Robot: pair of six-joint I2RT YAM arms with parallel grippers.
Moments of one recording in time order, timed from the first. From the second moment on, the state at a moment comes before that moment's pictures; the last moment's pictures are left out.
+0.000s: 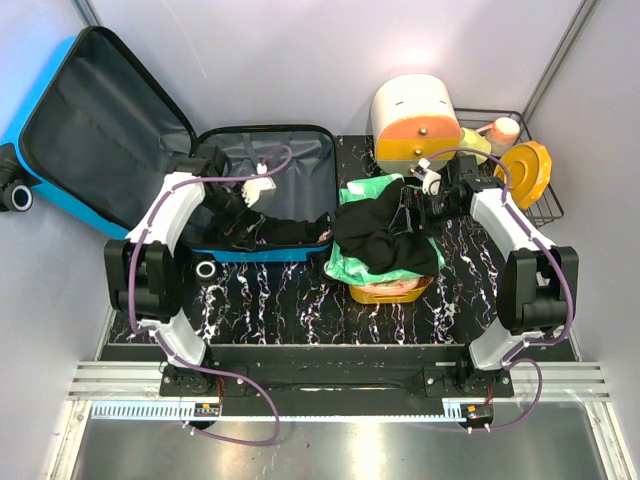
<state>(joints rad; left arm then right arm) -0.11 1.69 1.52 -1.16 0.55 0.88 0.09 1.64 1.26 -0.78 -0.75 0.02</state>
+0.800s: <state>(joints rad) -0.20 1.84 1.50 -1.15 0.53 0.99 0.09 1.74 1.38 -0.90 -0.73 0.01</state>
